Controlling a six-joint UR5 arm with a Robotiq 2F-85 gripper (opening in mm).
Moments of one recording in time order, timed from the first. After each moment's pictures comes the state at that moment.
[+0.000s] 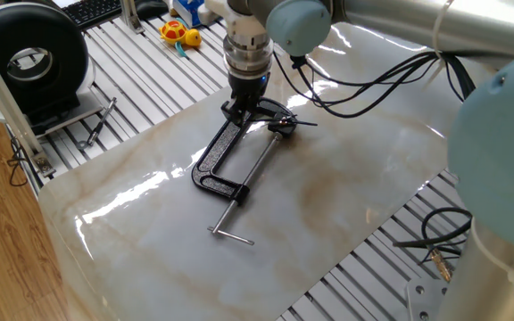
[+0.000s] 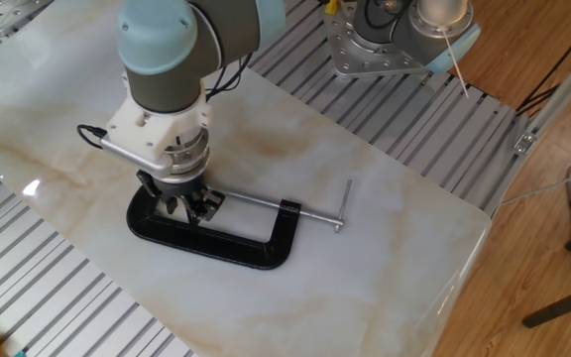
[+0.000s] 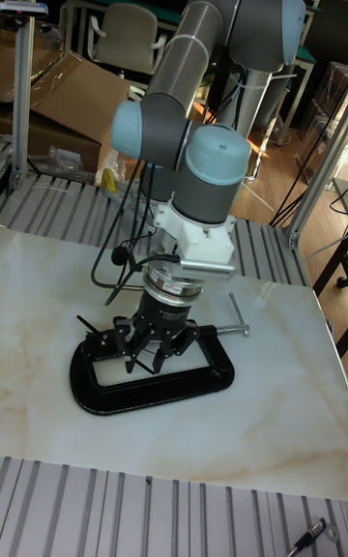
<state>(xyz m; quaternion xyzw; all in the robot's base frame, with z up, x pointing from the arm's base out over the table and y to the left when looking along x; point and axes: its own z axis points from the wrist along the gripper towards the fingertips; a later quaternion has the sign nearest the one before) 0.610 -0.004 0.038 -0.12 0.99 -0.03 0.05</state>
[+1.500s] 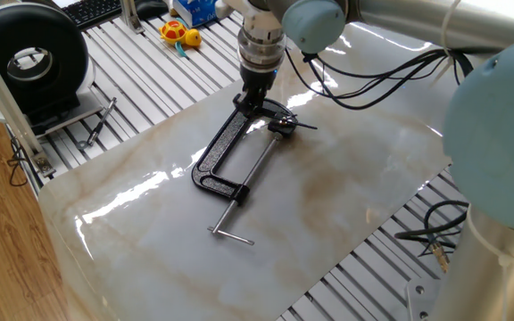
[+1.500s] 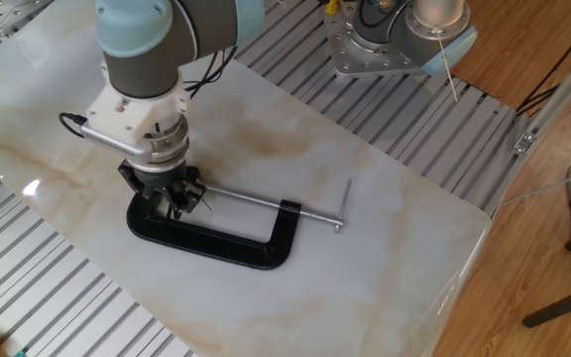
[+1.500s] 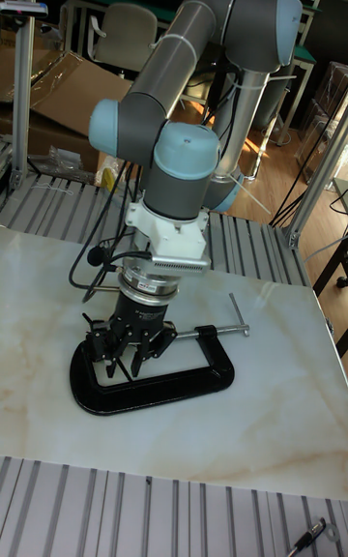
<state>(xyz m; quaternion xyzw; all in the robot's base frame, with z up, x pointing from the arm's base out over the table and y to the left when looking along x) 0.621 -0.033 0.036 -0.13 0.99 -0.02 0.07</state>
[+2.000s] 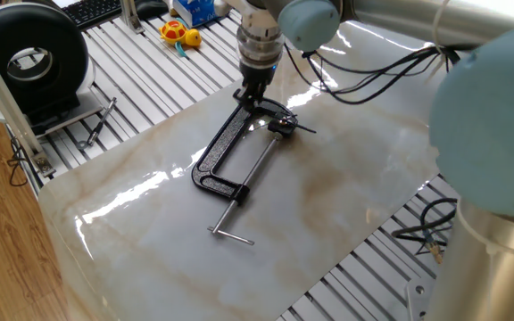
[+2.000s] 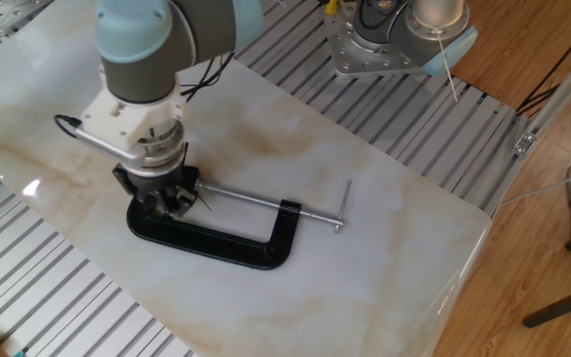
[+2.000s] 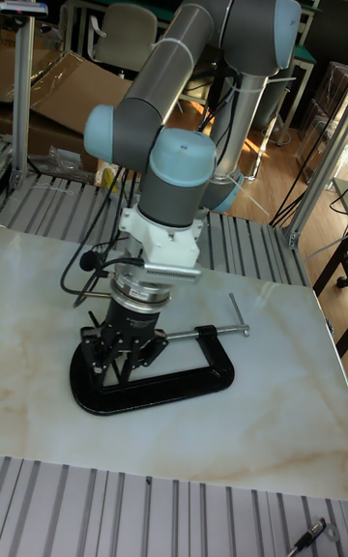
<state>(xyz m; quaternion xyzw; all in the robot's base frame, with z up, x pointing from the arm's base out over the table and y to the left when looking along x) 0.638 -0.061 0.034 -0.13 0.99 -0.04 0.06</state>
